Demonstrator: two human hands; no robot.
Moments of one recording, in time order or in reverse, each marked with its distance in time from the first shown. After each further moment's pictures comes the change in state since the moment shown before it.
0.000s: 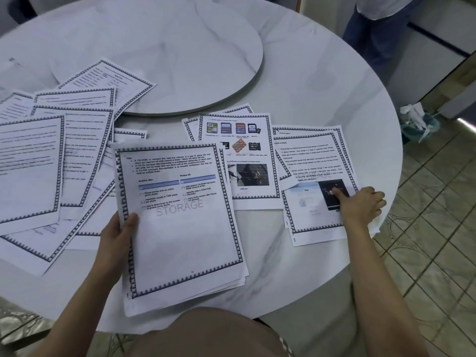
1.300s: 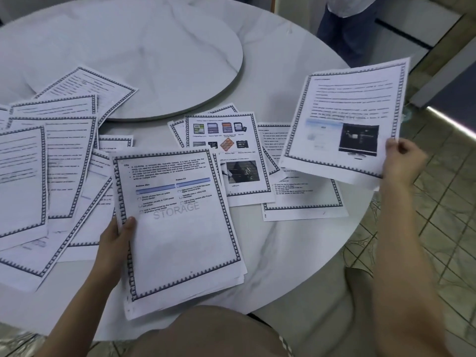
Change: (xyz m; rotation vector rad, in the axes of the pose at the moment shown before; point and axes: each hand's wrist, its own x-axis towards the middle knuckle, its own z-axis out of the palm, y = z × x) left_hand 0.011 -0.006 -0.001 0.046 -0.051 -0.021; right_hand 0.042 -0.016 -0.091 0.706 0.197 -0.034
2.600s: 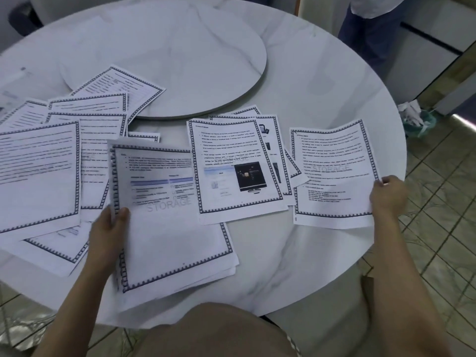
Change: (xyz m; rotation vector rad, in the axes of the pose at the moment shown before) left_hand 0.012 0.008 -0.049 0.266 0.180 0.169; right_hand -0.055 0.038 0.021 -0.556 -0.129 0.020
